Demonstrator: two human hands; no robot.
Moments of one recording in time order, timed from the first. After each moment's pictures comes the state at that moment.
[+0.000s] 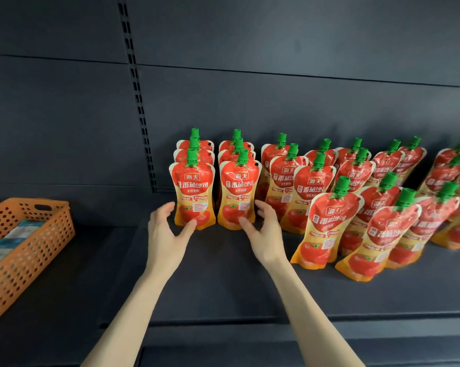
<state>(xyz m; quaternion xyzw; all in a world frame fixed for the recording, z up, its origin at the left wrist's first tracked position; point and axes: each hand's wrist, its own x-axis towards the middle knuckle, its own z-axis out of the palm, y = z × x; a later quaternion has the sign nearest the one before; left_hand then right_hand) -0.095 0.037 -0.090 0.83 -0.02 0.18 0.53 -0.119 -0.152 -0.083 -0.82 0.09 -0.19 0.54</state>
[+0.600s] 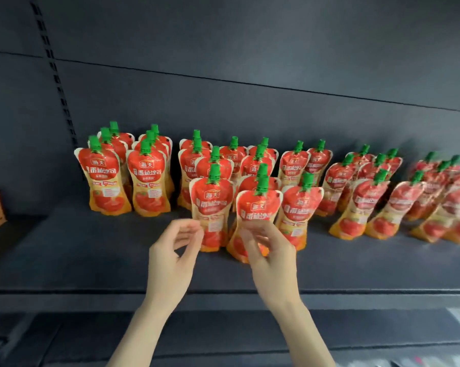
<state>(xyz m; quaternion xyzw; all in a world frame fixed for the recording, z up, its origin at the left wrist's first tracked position) -0.249 -0.159 -0.050 0.74 -0.15 0.19 0.63 -0.287 -0.312 -0.031 -0.80 -0.02 -0.29 0.53</state>
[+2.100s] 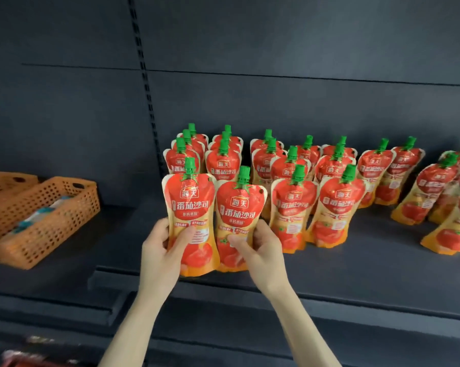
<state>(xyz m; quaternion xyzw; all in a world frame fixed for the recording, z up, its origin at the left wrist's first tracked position) -0.239 -0.025 -0.054 0.72 -0.01 0.19 0.67 -0.232 -0.196 -0.065 -0.73 -0.08 -0.12 0.67</state>
